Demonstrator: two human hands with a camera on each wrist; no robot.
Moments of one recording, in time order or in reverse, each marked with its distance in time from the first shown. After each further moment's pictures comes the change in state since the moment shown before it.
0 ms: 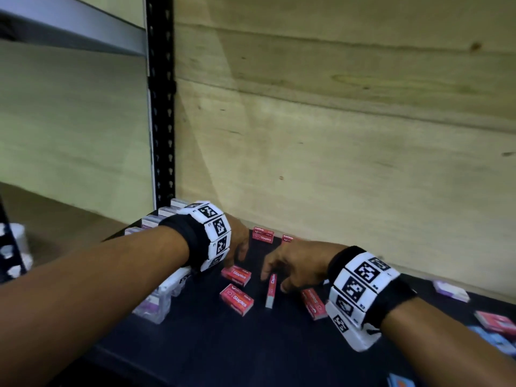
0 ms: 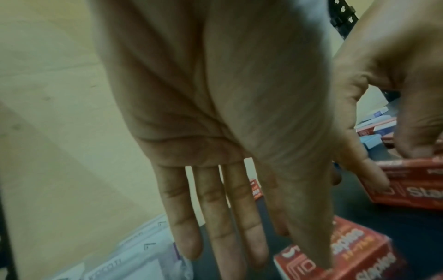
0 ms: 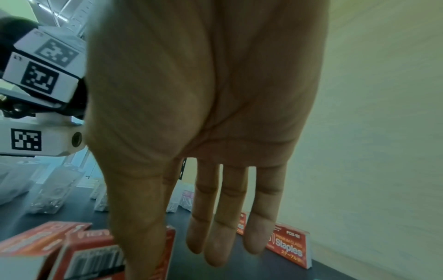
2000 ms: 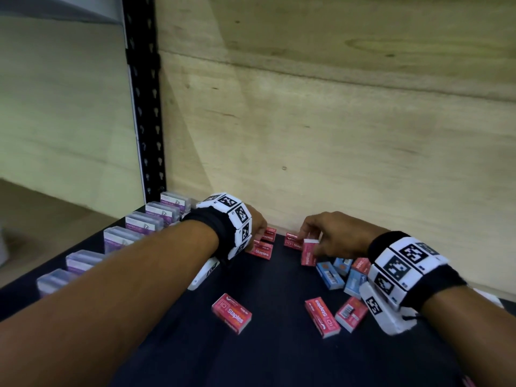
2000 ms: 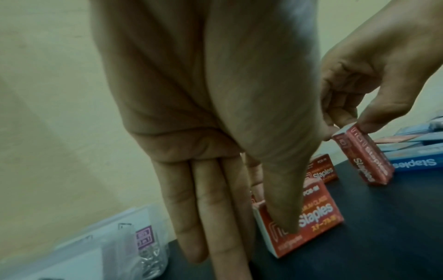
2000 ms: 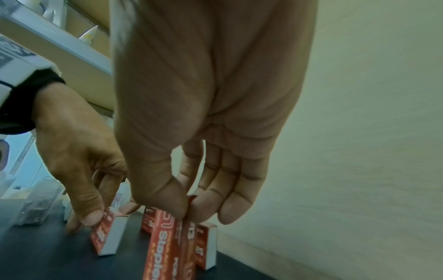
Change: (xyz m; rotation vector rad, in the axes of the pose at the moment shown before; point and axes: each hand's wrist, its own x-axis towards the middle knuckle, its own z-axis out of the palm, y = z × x) left_hand 0.057 0.005 -0.019 0.100 0.135 -0.067; right_hand 0.026 0.084 -0.017 0.127 0.261 0.192
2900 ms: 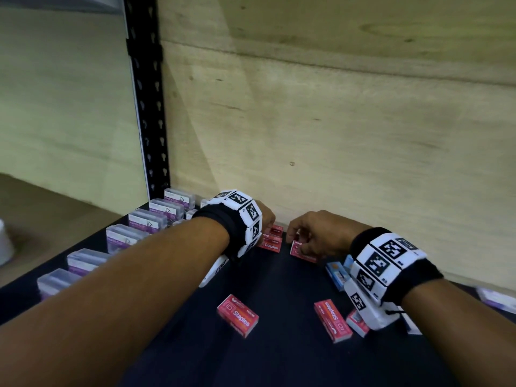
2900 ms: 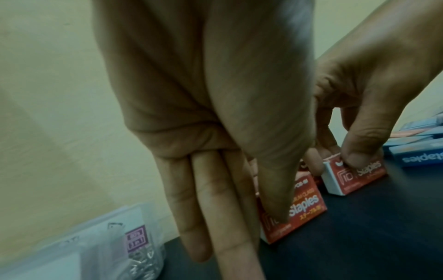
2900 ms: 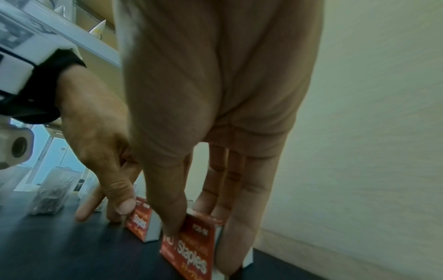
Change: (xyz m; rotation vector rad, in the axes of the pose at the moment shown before) left_hand 0.031 -0.006 0.011 0.126 0.038 -0.043; right_hand 0.031 -0.017 0.013 -0.018 -0.043 -0.051
